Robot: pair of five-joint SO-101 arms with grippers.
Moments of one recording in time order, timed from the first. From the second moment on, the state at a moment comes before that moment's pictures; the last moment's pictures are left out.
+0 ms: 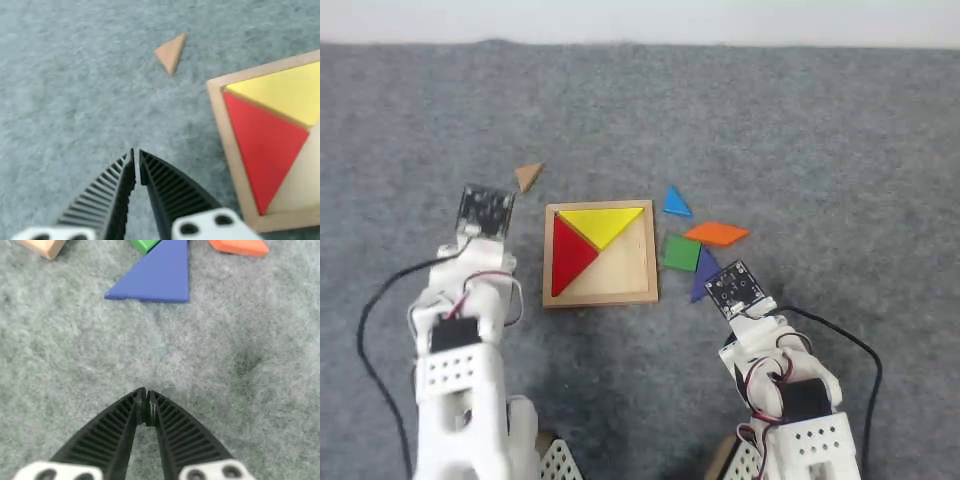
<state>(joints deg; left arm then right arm) -19.6 -53.7 77.8 33.3 -16.7 -15.6 -94.6 95.7 65.8 21.0</state>
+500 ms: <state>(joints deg) -23.9 -59.4 90.5 23.0 -23.7 -15.0 -83.0 78.2 61.8 19.9</state>
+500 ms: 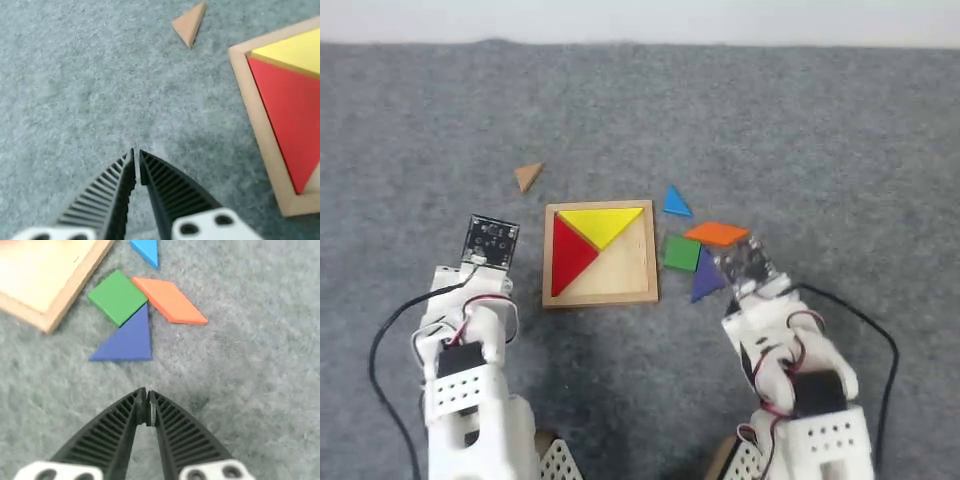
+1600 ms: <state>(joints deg) -24.1 -59.6 91.8 21.8 -28.4 -25.4 -2.8 37.2 50.7 -12.3</state>
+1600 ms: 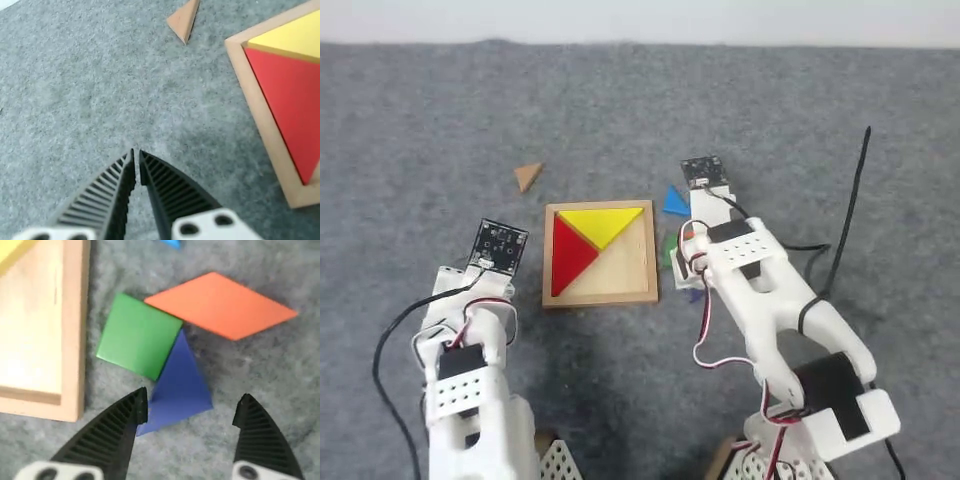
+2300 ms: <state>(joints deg) -24.1 -59.6 91.8 21.8 -28.4 -25.7 0.4 37.2 48.9 -17.5</state>
